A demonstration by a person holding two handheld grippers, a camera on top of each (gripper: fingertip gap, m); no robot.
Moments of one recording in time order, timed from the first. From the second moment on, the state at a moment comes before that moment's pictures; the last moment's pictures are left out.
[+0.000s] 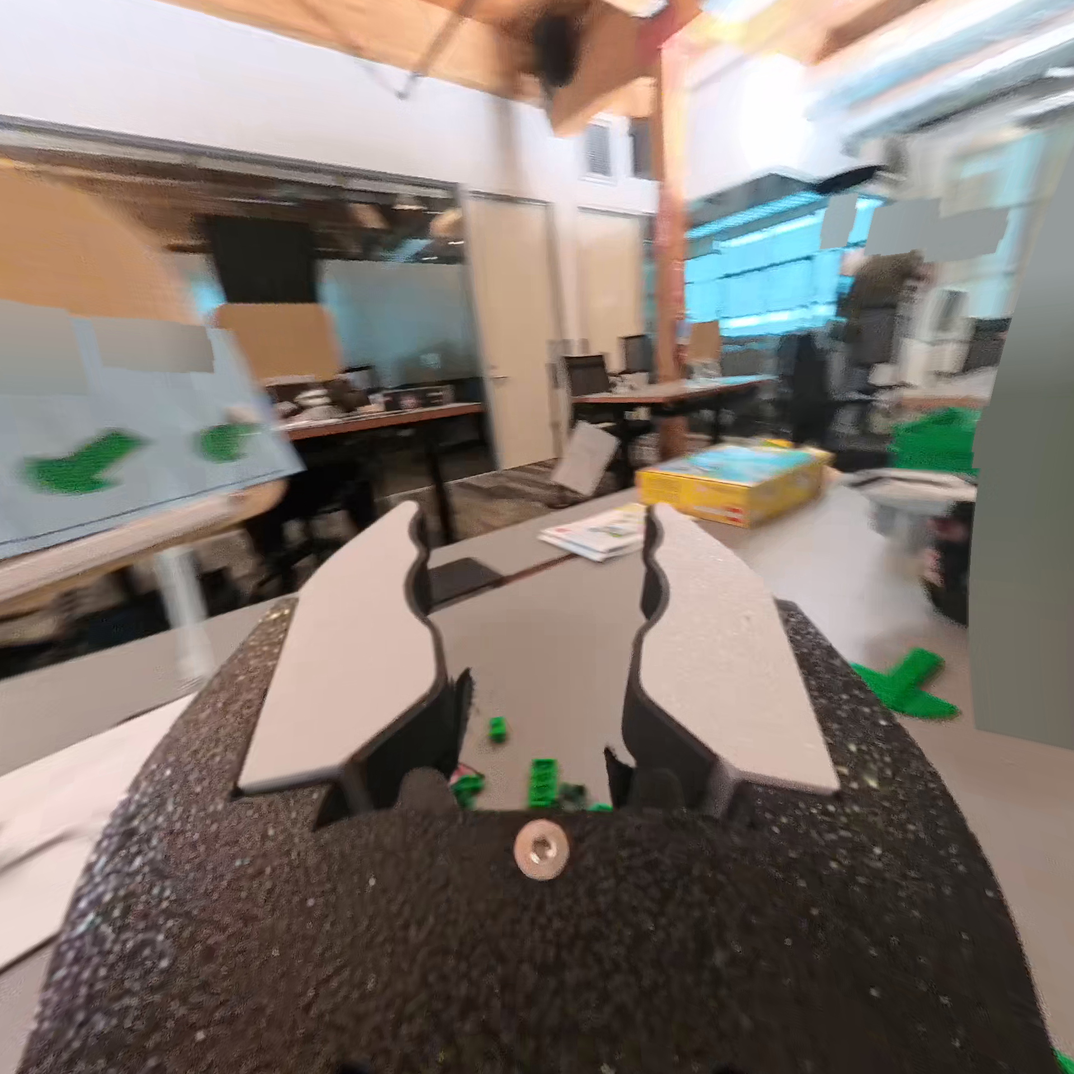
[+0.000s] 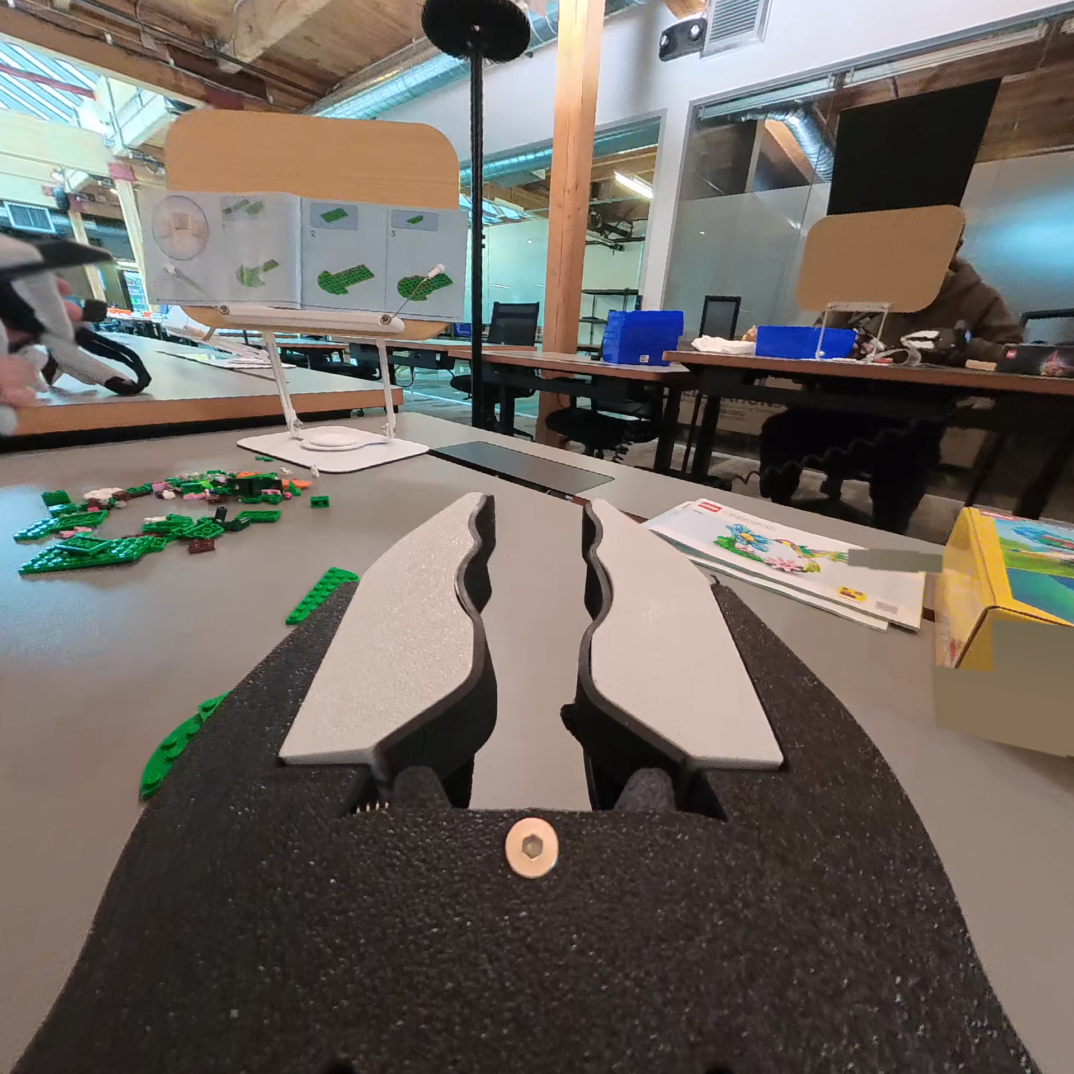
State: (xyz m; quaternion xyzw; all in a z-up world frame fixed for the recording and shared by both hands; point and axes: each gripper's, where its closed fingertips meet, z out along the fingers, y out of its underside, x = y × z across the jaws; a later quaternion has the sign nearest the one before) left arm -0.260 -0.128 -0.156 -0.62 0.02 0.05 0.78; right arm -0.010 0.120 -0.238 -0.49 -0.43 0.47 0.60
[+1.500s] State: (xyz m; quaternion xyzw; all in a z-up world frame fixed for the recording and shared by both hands) left arm -0.211 -0.165 -0.352 -0.93 0.01 0.00 0.37; right arm -0.032 0.107 -0.257 -0.47 -0.52 0.39 0.60
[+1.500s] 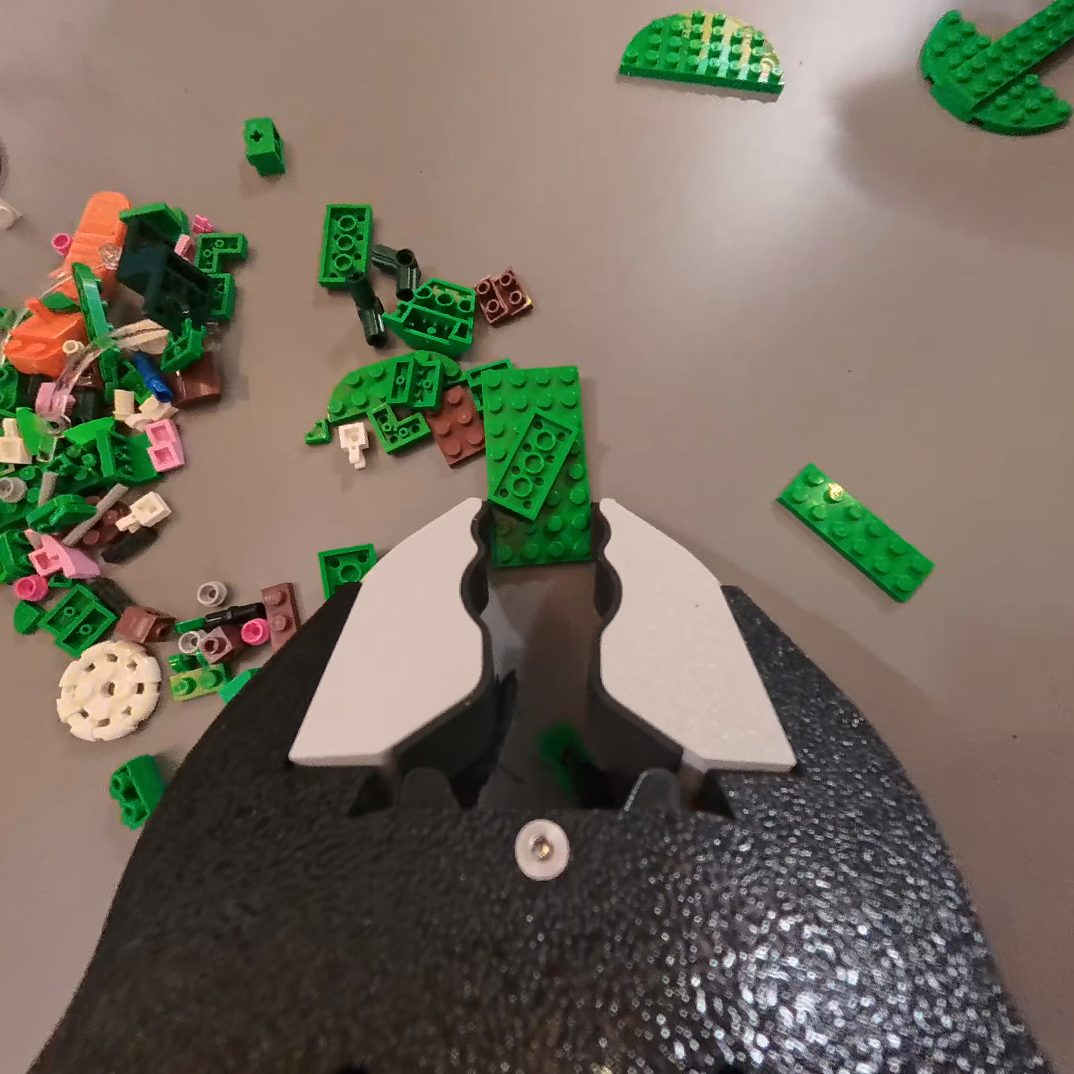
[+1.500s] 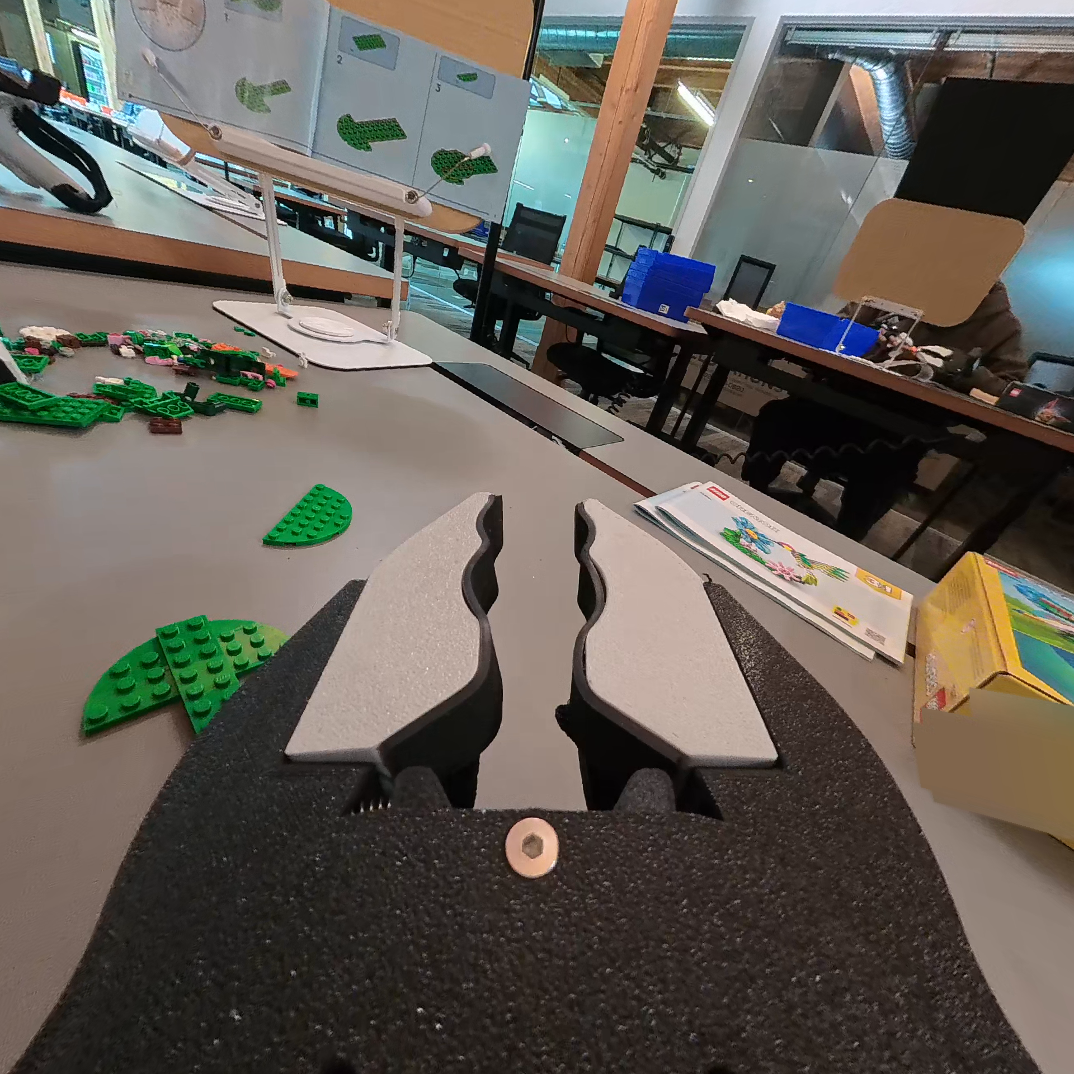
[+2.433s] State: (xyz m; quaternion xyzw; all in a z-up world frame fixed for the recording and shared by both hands) left arm -0.222 -0.137 -0.280 -0.83 0.27 0.27 0.41; right arm -0.033 0.083 -0.246 -0.42 -0.57 0.38 0.59
